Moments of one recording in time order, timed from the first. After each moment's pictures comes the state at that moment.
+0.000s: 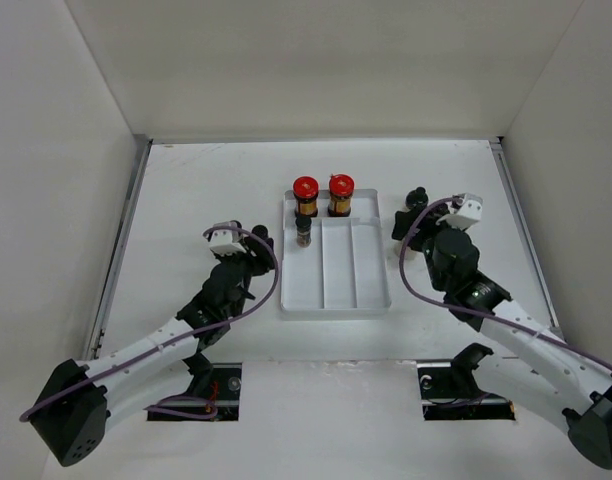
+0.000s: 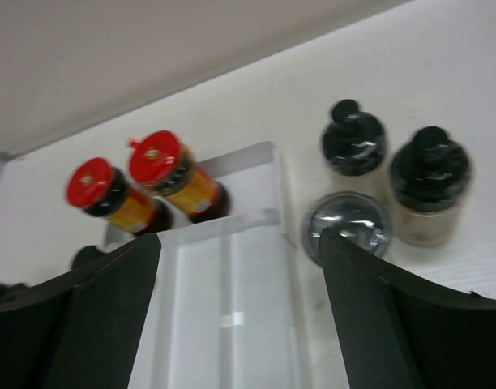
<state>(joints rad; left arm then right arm) -0.73 0.84 0.30 0.43 -0.58 -0.50 0.61 0.84 0.59 0.12 0.57 0.50</state>
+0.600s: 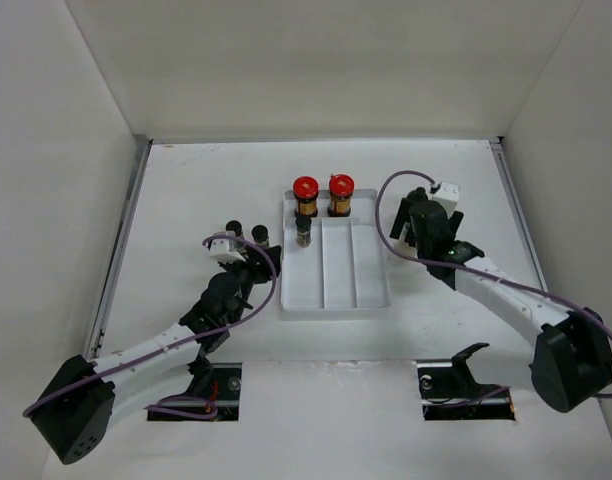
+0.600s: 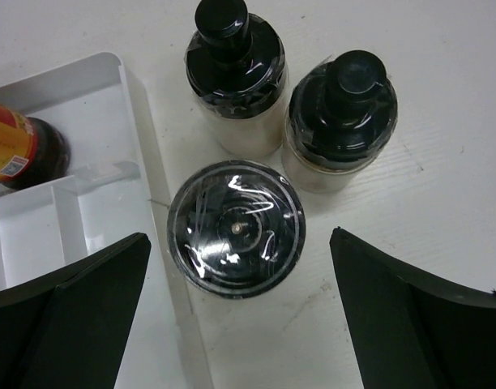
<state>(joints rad) -0.73 0.85 0.18 0.61 -0.47 -0.61 0.46 1.20 0.75 -0.15 0.56 0.48</state>
